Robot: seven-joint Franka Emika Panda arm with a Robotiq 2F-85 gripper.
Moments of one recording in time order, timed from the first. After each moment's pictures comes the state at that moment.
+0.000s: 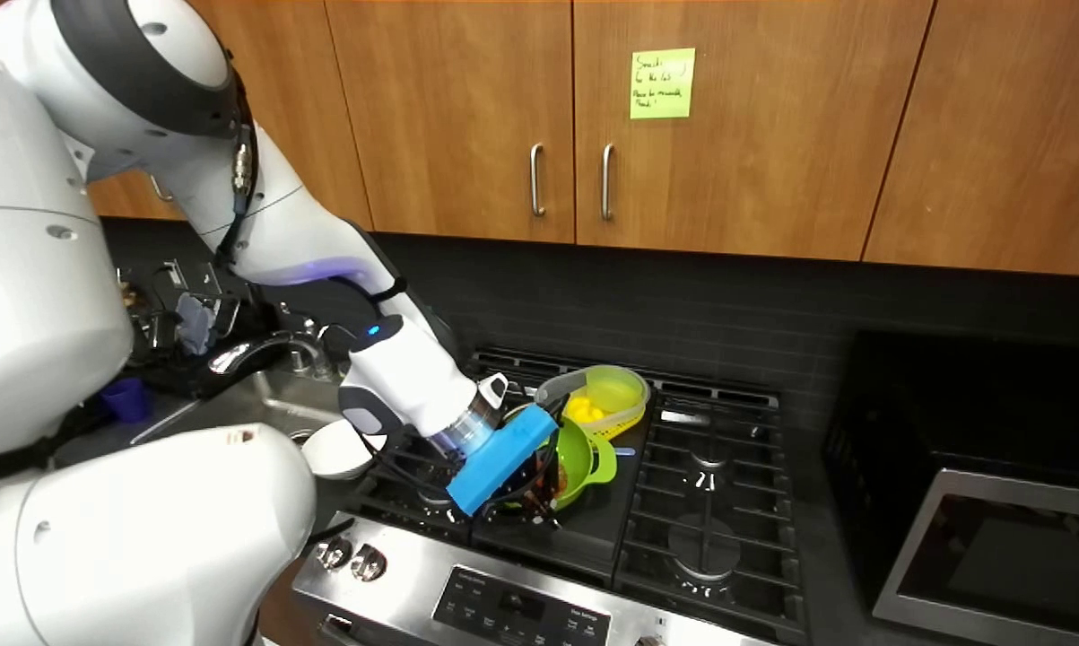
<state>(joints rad) 0.89 0.50 -0.66 -2.61 1.97 3.45 -2.60</state>
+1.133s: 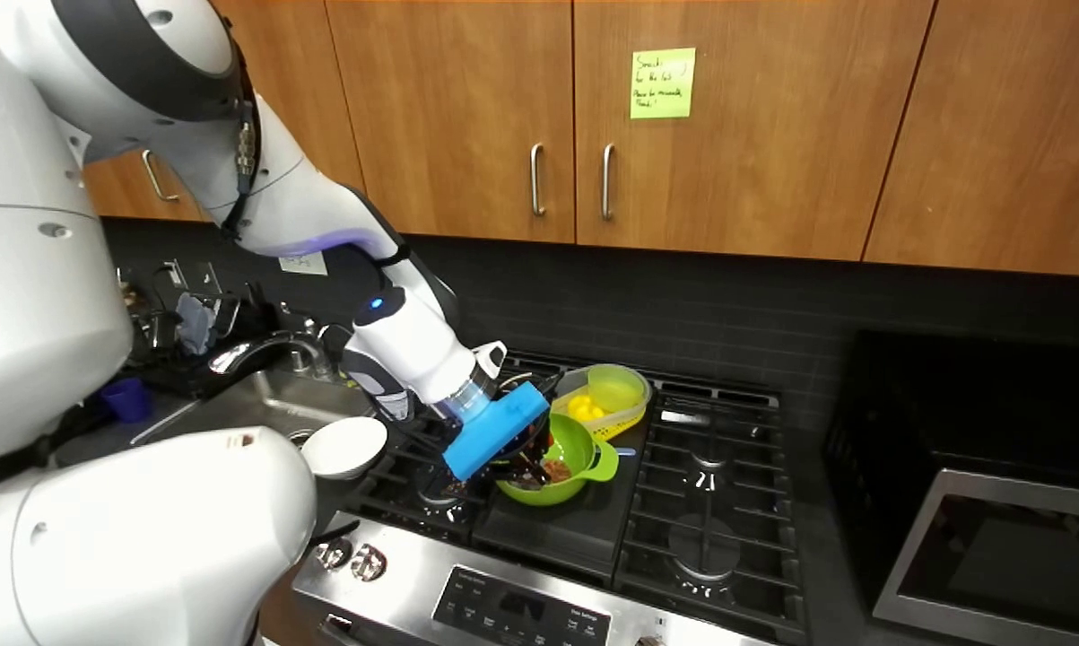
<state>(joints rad) 0.84 0.43 -0.62 -2.50 2.05 3.45 -2.60</state>
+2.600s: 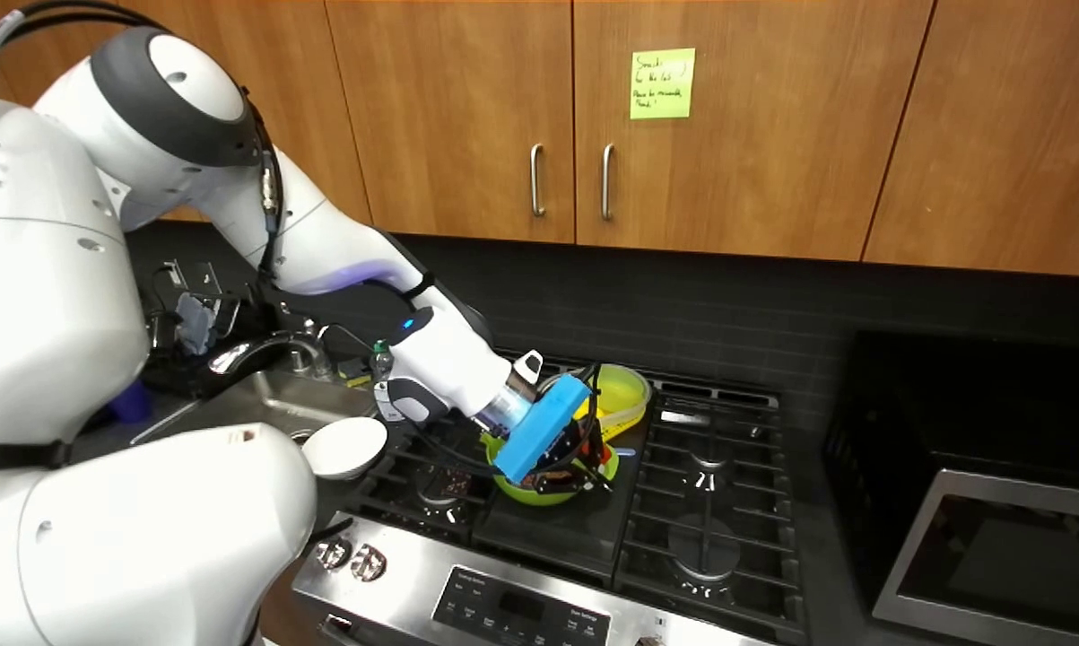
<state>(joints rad) 0.89 0.69 -0.78 -2.44 1.97 3.45 -2.60</state>
